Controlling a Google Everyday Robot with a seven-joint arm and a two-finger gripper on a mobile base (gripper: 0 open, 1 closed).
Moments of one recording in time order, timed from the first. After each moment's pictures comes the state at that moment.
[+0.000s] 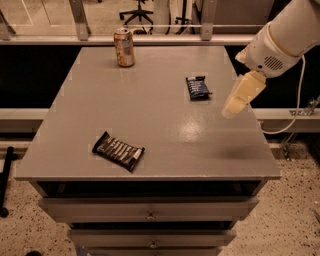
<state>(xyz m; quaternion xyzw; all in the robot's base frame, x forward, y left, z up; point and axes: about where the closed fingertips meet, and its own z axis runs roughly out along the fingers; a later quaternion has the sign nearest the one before) 0.555 -0.186 0.932 -0.55 0.79 0.04 0.25</state>
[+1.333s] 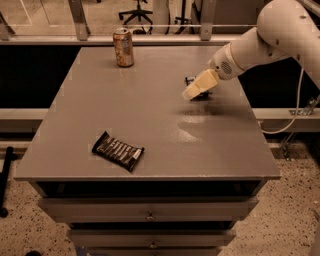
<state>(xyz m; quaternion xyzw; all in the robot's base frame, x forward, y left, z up) 0.689 -0.135 0.866 -0.44 0.81 0.17 0.34</state>
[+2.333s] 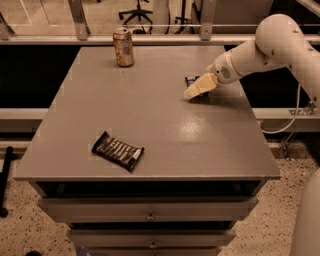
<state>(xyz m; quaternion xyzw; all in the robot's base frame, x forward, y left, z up) 0.726 -0.148 0.836 -0.42 0.81 0.18 0.36</state>
